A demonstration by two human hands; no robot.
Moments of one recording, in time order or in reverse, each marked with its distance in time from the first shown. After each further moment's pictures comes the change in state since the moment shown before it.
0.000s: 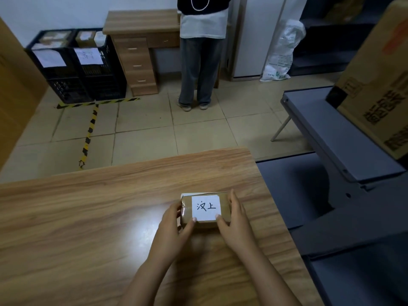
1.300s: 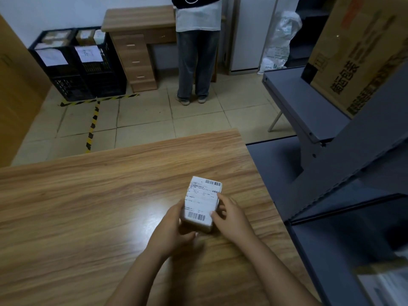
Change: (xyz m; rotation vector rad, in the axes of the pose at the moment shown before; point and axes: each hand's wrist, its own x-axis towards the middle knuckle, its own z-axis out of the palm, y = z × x) left_hand -0.068 -0.013 0.020 0.311 -0.184 0.071; right_hand -0.065 0.026 -0.021 -0.016 -0.147 -0.027
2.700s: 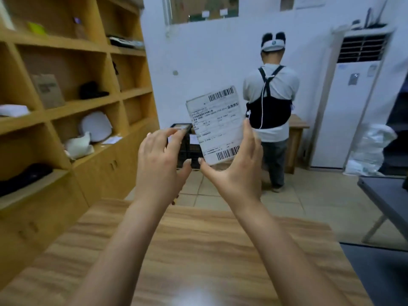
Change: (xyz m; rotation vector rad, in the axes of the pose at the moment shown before) left_hand -0.152 0.130 -0.334 0.783 1.259 0.374; right_hand -0.080 -0.371 0.032 0.140 0.699 -0.990
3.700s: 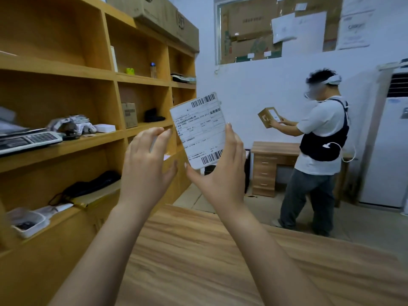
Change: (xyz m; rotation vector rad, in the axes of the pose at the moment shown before) left_hand -0.056 -0.149 -0.255 0.227 0.082 -0.087; right_hand -0.091 -0.261 0.069 0.194 -0.026 -0.186
